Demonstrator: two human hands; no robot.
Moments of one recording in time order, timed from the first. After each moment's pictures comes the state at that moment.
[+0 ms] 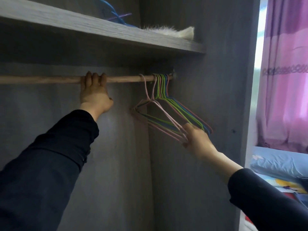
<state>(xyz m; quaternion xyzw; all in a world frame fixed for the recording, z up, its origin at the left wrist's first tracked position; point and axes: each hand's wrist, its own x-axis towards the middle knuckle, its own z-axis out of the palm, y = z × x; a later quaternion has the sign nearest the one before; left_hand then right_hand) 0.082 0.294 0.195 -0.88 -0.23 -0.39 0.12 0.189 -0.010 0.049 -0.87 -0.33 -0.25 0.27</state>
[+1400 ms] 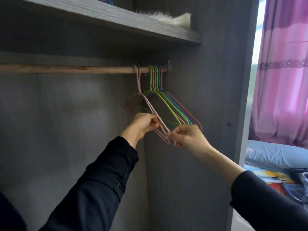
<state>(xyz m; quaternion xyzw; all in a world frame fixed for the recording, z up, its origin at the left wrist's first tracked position) 0.154 0.167 0.096 -0.66 -0.10 -0.18 -0.73 0.159 -0.006 0.046 -0.74 -0.33 -0.07 0.58</state>
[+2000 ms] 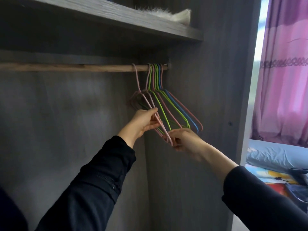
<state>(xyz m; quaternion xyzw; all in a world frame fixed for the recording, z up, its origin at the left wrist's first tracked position) 0.160 0.170 0.096 -0.68 -0.08 -0.17 -0.71 0.159 0.002 0.049 -0.72 -0.27 0.13 0.62</state>
